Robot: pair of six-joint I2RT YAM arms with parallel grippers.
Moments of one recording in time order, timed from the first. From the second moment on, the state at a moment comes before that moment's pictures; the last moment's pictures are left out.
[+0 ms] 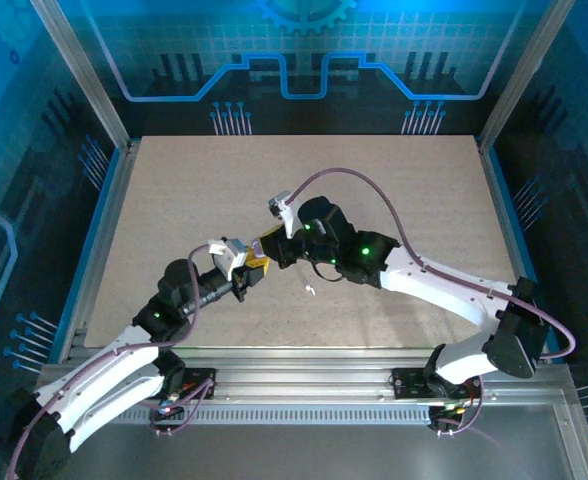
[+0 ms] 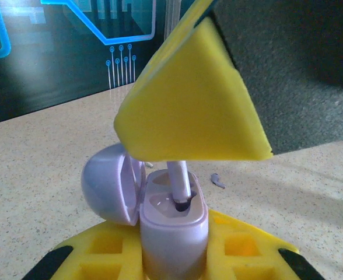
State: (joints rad) left arm -0.56 0.71 0.32 0.29 0.28 -0.05; right arm 0.95 1.43 1.20 -0.24 -0.09 0.35
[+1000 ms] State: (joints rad) left arm -0.56 0.68 0.32 0.26 0.29 -0.05; right arm 0.95 1.43 1.19 -0.23 -0.13 0.28
